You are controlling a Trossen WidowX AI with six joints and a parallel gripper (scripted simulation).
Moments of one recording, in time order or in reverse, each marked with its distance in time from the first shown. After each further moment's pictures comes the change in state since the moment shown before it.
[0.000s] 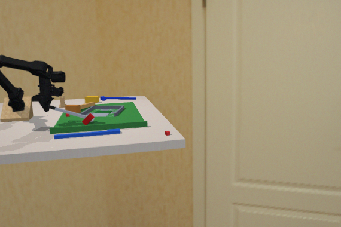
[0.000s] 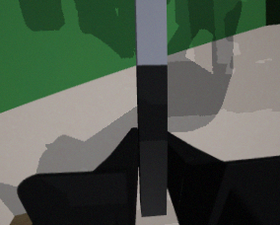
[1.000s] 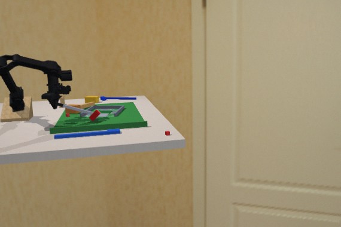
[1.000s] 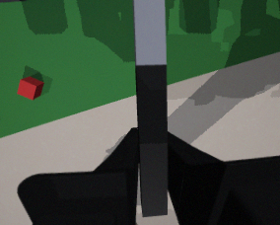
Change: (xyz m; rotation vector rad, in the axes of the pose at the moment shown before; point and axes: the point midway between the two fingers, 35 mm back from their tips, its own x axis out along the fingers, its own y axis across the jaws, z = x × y) arm 0.003 0.092 0.003 -0.008 -0.008 0.017
